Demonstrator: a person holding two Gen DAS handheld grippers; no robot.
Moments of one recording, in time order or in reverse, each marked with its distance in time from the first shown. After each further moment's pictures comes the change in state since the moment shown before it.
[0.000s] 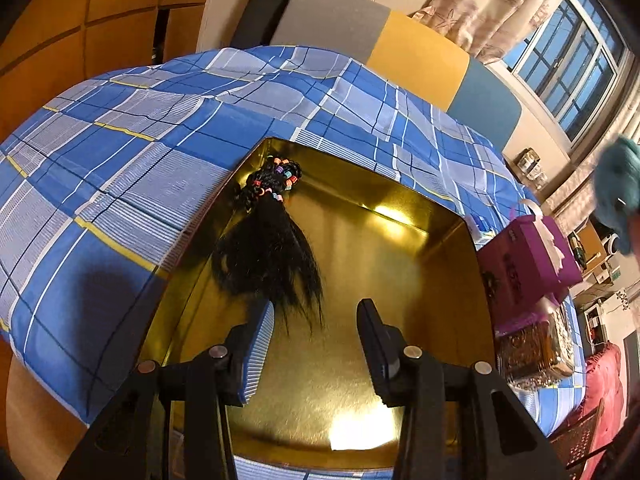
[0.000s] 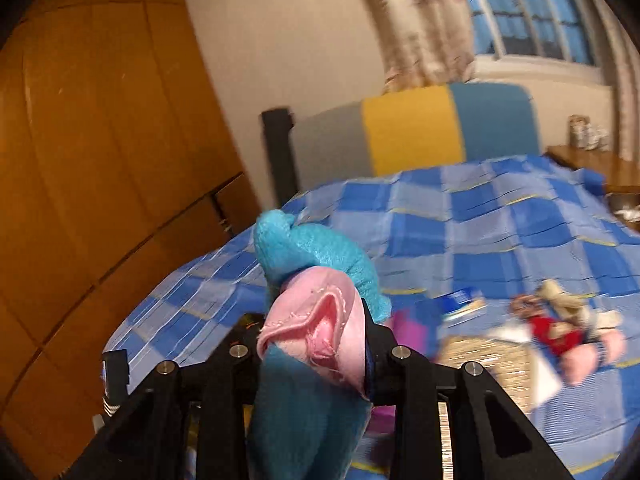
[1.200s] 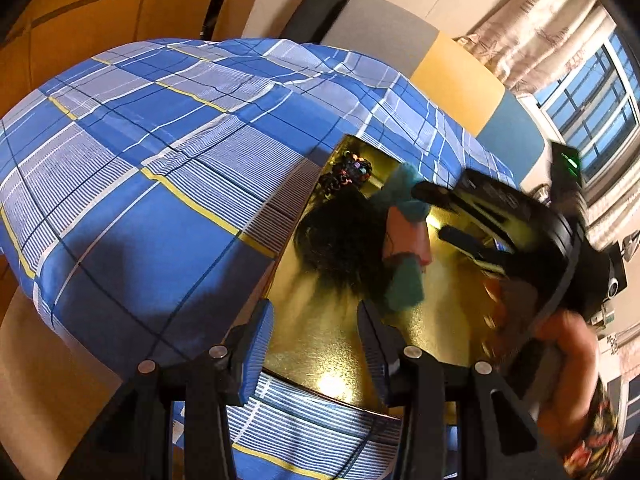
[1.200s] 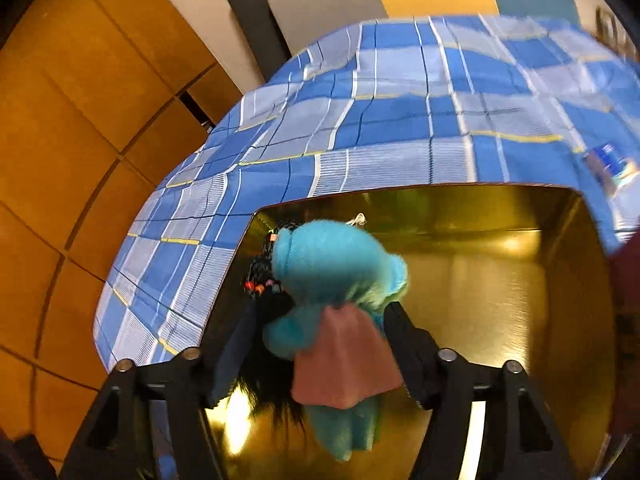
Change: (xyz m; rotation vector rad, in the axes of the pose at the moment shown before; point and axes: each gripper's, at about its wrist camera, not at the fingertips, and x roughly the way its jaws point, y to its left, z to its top) left arm -0.024 0.070 -0.019 -0.161 -0.003 0.010; right arm 0.231 0.070 -0.080 0.165 0.377 -0.022
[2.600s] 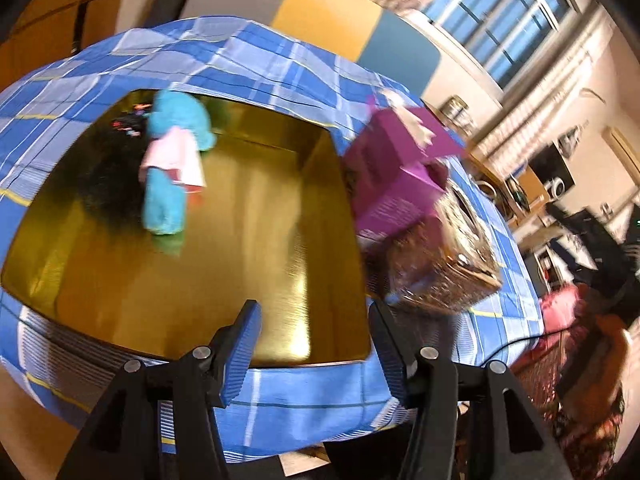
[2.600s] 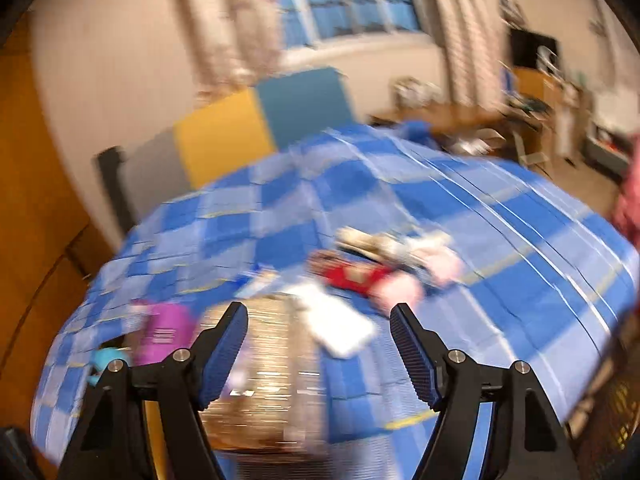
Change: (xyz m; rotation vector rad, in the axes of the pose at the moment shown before) left arm 0.009 -0.161 -0.079 0.312 0.148 -0.230; right arm -0.315 -0.251 -0.063 0.301 -0.447 -0.465
